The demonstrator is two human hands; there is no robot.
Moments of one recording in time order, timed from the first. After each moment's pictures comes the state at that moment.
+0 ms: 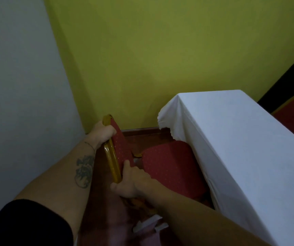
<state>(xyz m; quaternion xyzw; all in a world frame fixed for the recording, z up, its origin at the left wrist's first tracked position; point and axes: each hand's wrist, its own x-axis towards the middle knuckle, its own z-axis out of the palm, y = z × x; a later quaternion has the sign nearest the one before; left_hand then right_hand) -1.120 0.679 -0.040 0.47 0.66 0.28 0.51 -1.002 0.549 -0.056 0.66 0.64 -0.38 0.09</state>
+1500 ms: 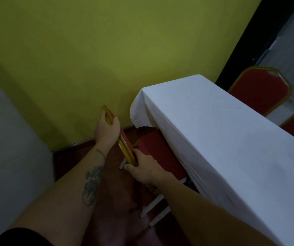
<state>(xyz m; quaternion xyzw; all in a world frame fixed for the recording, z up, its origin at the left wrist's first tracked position) -0.975 0.720 -0.068 0.57 0.62 0.36 0.40 -0.877 0.579 -0.082 0.76 0.49 -0.41 -0.13</state>
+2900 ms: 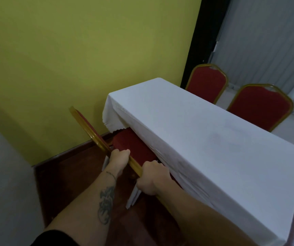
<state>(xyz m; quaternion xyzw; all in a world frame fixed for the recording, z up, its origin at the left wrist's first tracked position) -0.903 0.468 -0.081 0.51 0.57 0.19 0.62 -0.837 0.328 -0.027 0.83 0.51 -0.23 -0.03</state>
